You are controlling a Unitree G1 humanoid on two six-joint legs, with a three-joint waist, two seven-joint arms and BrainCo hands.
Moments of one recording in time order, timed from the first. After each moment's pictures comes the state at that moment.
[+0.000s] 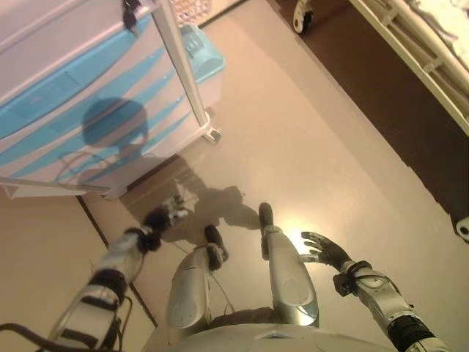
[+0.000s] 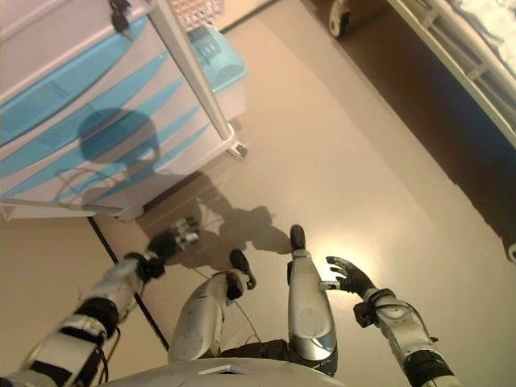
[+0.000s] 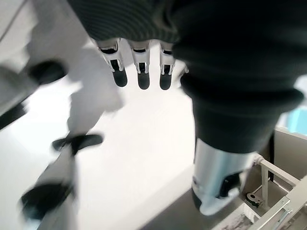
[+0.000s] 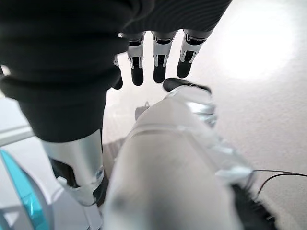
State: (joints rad) left arm -0.22 0.42 -0.24 0.87 -0.67 -0.04 -0.44; right arm 0.05 -0.50 0.28 0.51 0.26 -0.02 0.27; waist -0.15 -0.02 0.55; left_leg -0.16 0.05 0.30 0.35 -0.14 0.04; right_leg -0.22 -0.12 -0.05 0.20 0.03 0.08
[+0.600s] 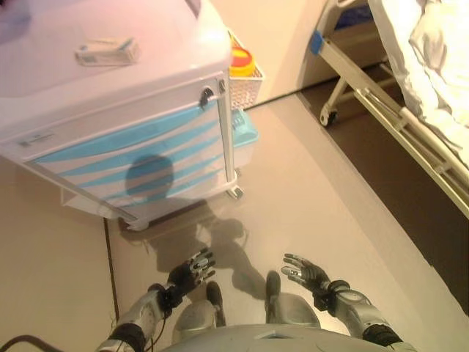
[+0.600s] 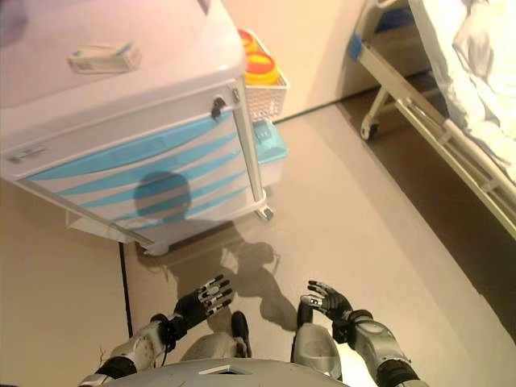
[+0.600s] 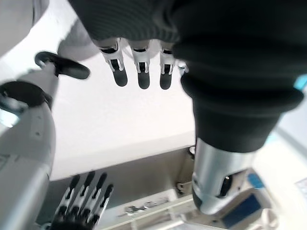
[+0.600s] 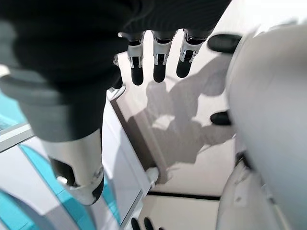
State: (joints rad) left arm 0.04 0.27 -0.24 0.86 -0.83 0.11 -0.55; right arm 0.04 -0.31 0.30 0.76 0.48 0.08 0.32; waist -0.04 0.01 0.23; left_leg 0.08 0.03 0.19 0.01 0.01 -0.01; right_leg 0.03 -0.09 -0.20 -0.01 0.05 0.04
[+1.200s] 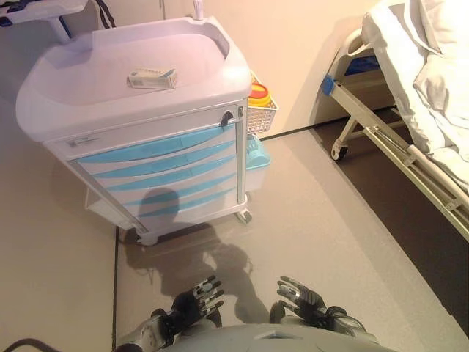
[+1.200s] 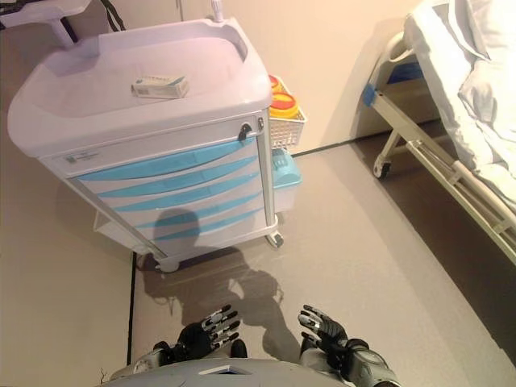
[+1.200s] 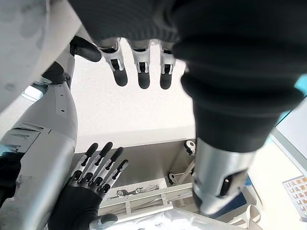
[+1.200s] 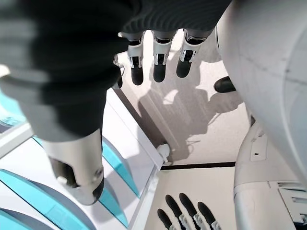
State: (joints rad) left arm 0.08 0.26 -0.28 0.92 -0.82 0.17 -0.62; right arm 0.08 -0.25 0.29 0.94 0.63 0.01 0.43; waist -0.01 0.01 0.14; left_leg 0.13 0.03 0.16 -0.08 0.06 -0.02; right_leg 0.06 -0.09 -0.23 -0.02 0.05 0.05
